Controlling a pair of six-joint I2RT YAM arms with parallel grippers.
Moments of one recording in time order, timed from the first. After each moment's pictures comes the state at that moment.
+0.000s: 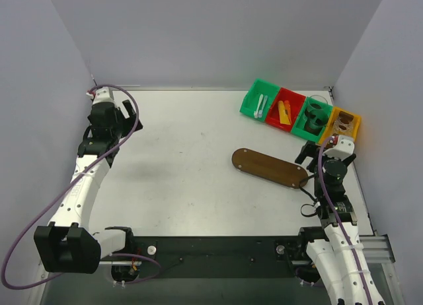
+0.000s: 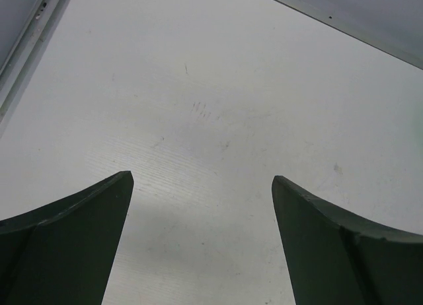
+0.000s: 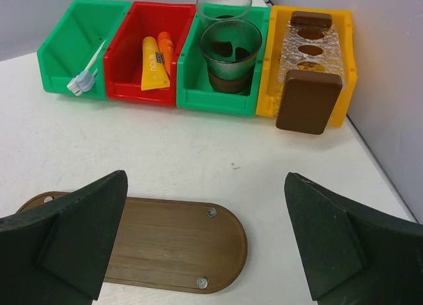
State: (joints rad) left arm -0.06 1.19 1.07 -0.36 -0.18 -0.38; right arm 0.05 0.53 0.47 -0.14 0.31 0.15
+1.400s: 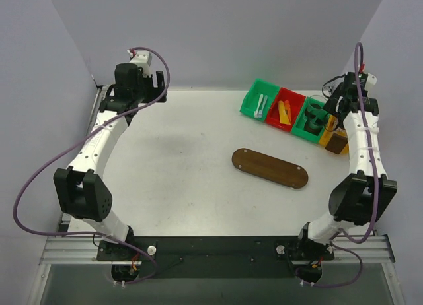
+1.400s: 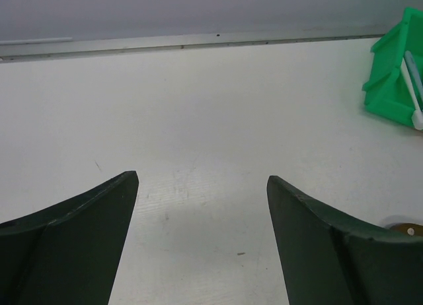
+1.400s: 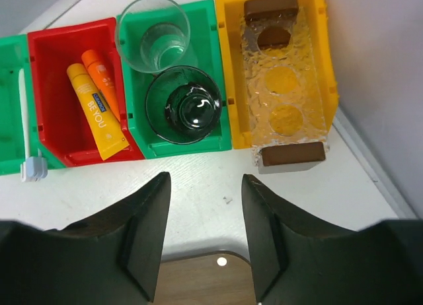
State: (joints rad) left arm -0.20 1.62 1.55 -0.36 -0.01 -0.13; right arm -0.18 1.52 1.52 -0.67 0.26 0.33
